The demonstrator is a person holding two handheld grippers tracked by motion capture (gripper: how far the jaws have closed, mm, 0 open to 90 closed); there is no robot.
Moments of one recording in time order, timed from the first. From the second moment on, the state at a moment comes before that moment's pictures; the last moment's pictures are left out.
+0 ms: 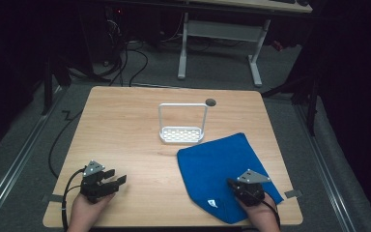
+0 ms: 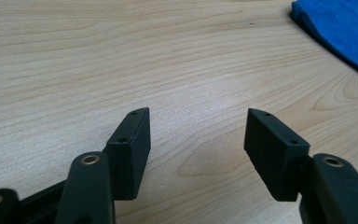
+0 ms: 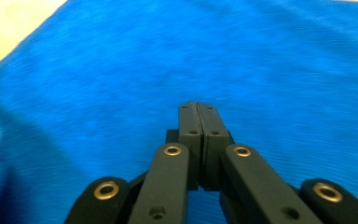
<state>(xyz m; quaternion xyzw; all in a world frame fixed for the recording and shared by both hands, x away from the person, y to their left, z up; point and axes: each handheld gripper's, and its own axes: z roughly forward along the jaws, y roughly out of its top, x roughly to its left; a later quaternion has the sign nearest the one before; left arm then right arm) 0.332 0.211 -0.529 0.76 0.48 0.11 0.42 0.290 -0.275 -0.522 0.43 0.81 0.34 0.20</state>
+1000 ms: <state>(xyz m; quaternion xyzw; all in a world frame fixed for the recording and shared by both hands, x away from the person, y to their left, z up) 0.289 0.073 -0.521 0.85 0.31 0.01 0.43 0.284 -0.230 -0.518 0.37 0.83 0.38 0.17</state>
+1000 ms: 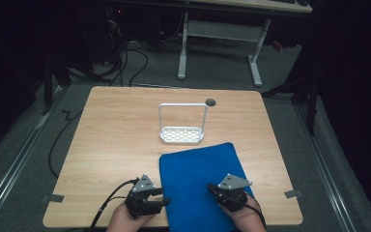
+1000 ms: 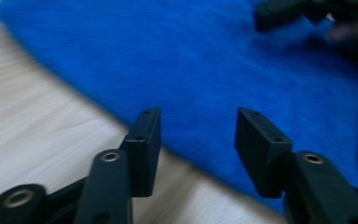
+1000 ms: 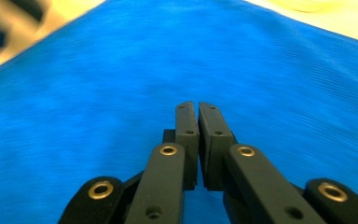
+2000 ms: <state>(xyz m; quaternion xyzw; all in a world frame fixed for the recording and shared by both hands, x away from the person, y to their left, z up) 0.289 0.151 -0.521 0.83 0.38 0.05 0.40 0.284 -0.230 -0.521 0.36 0.84 0.37 0.16</state>
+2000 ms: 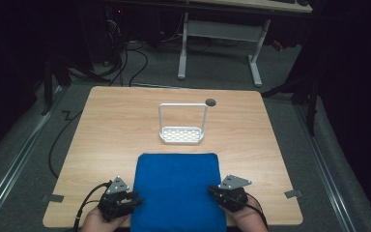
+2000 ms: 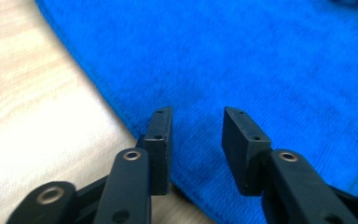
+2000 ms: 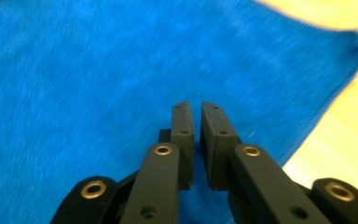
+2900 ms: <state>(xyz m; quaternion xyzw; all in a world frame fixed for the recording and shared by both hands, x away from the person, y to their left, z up) 0.310 0.144 -0.520 0.82 0.38 0.10 0.42 0.291 -0.250 -0.521 0.41 0.81 0.38 0.18</state>
